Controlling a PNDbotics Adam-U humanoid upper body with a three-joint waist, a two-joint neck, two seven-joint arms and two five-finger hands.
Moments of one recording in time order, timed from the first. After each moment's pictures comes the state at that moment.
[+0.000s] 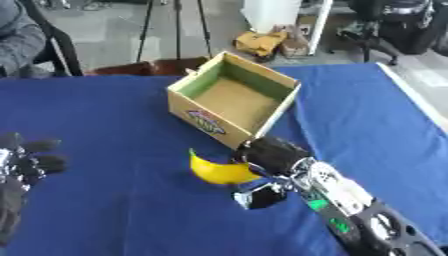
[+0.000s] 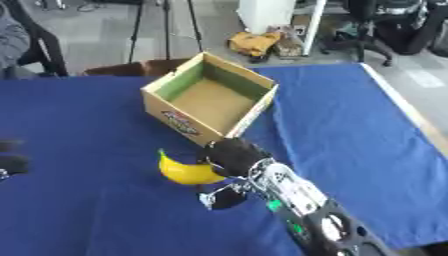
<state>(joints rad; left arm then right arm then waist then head) -0.19 0.28 -0.09 -1.76 0.16 0.08 -0.06 -0.42 -0.36 0.38 -1.73 1.15 -0.04 0.50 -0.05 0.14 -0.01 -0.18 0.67</state>
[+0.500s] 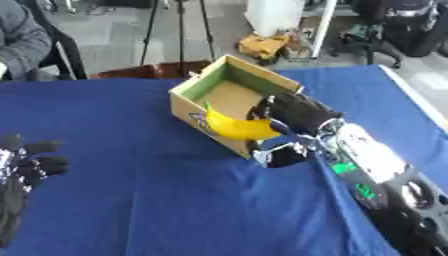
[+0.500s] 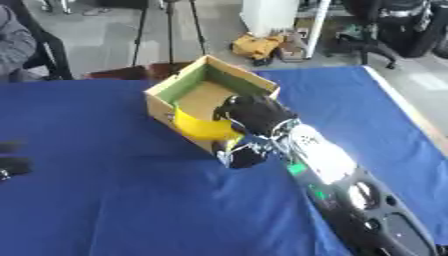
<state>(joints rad) -0.19 0.28 -0.10 -1.76 0.17 0.08 -0.06 -0.53 -0.47 0.29 -1.71 1.13 0.03 0.47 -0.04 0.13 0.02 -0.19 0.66</state>
